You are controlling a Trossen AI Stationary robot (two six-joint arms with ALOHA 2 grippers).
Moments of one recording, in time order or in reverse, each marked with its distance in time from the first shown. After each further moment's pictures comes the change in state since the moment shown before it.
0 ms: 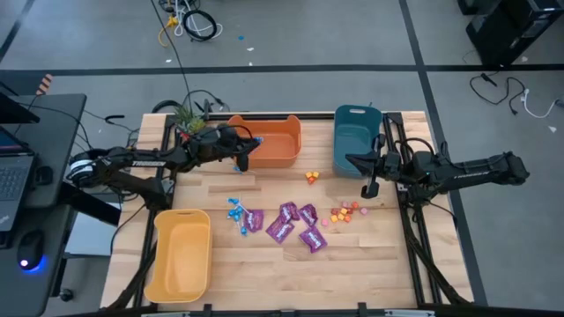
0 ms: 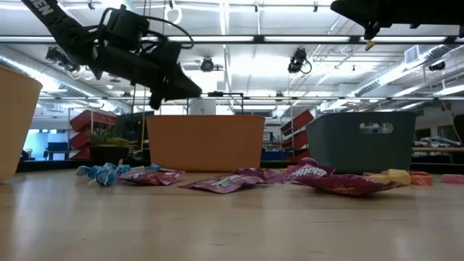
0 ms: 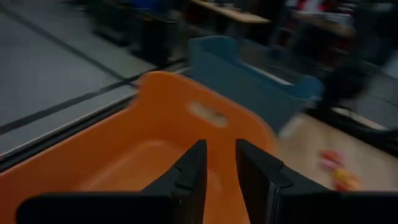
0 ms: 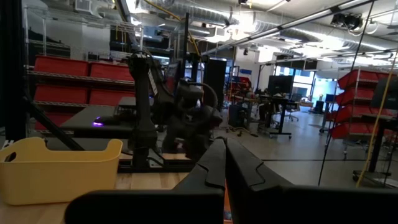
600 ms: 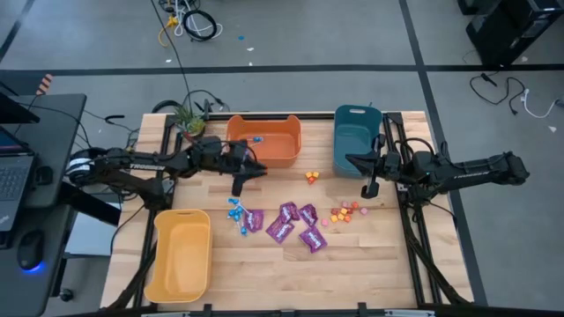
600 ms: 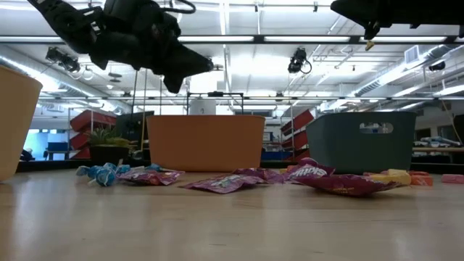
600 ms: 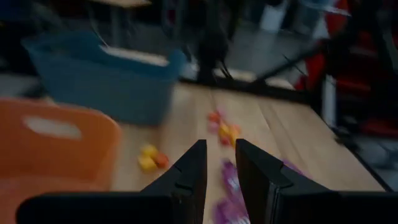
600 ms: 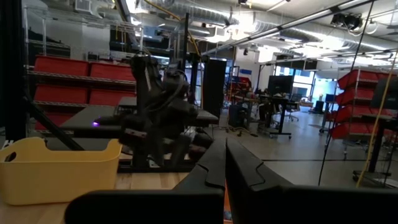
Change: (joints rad) left arm -0.173 -0.016 0.049 -0.075 0.282 0.142; right arm 0.000 0.000 0.000 0.000 0.000 0.000
